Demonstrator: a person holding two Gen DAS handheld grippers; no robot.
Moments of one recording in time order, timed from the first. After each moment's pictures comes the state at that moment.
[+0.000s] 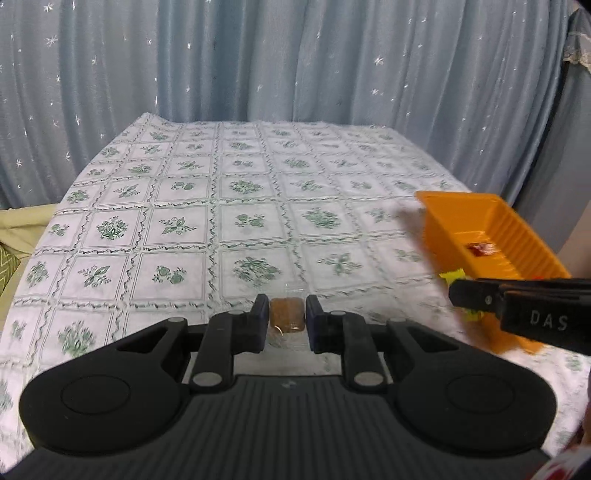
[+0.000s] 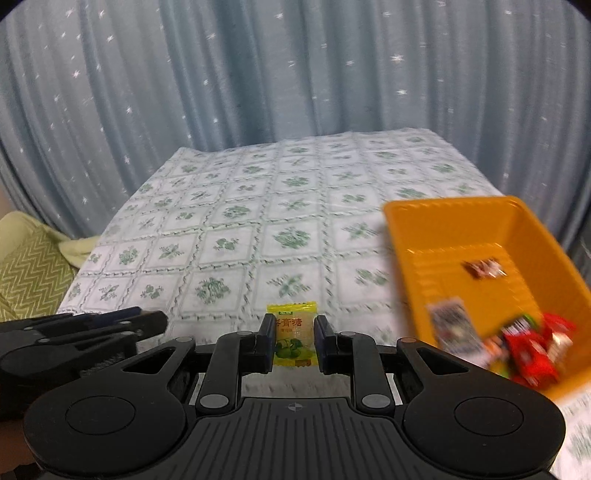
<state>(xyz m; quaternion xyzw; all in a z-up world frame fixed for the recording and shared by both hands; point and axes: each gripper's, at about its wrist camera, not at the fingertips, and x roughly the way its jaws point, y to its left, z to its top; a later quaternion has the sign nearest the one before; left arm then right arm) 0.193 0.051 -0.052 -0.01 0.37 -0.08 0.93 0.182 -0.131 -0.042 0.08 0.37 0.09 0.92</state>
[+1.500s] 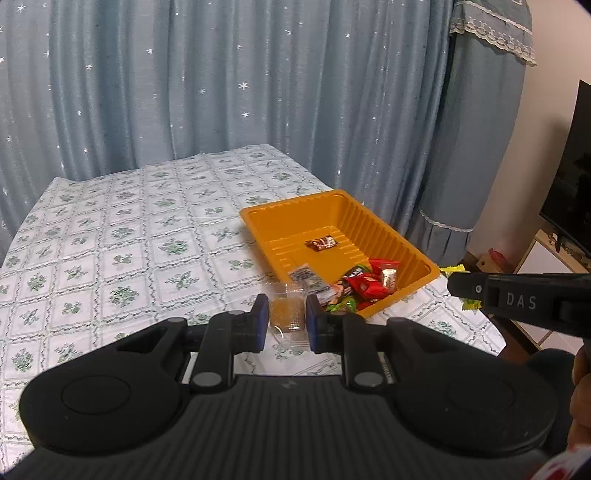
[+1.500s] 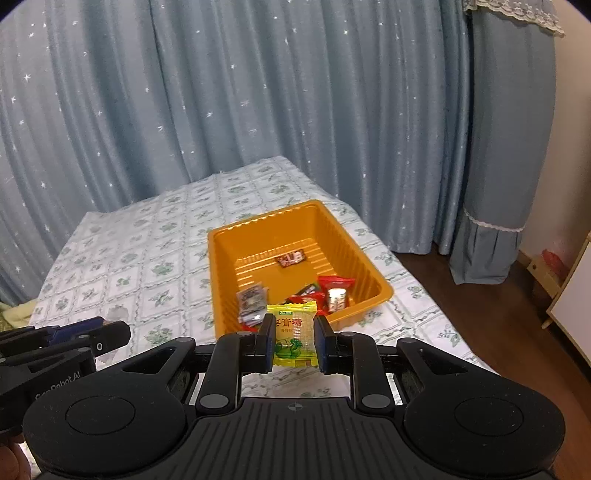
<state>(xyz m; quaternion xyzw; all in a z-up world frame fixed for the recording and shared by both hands) 0.099 -0.092 0.016 0.05 0.33 -0.20 0.92 0.043 -0.269 0.023 0.13 0.33 -0.07 0.93</state>
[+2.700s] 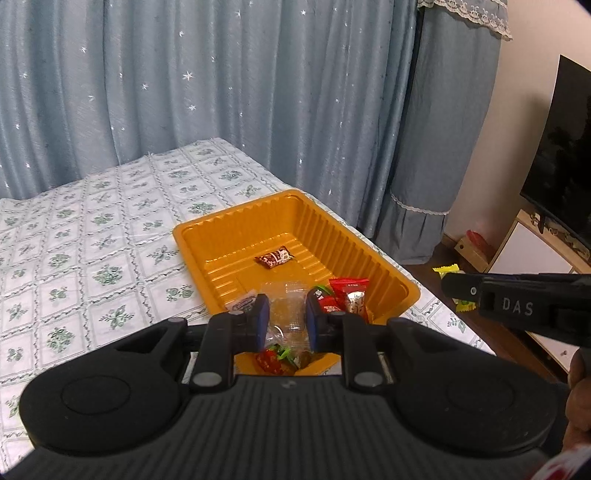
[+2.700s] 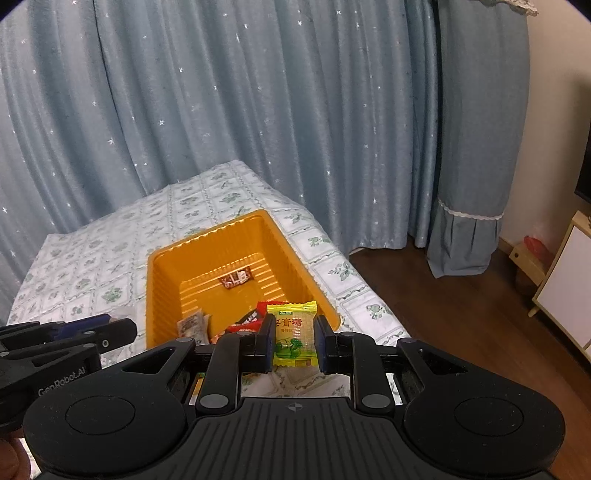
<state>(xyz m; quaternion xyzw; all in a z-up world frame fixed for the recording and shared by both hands) 0.165 -0.167 -0.008 0.07 0.35 -0.26 0.90 0.081 -0.335 0.004 0.15 0.34 -0.11 0.92</state>
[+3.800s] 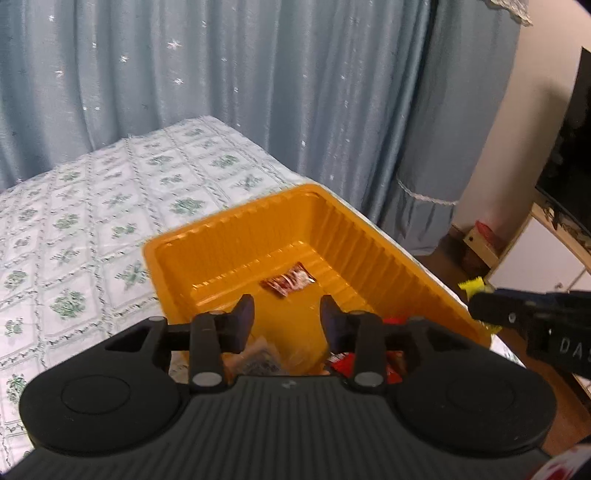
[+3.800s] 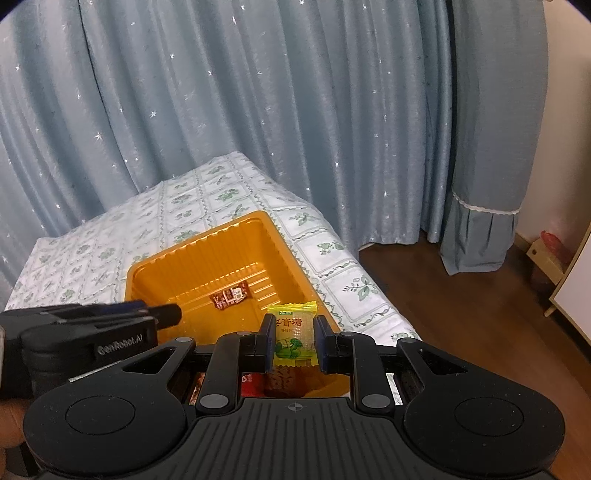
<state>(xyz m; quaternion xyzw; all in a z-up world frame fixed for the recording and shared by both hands) 0.274 -0.197 -0.061 0.07 0.37 -0.26 0.89 0.154 -0.358 -0.030 0.16 0.35 -0.10 0.92</state>
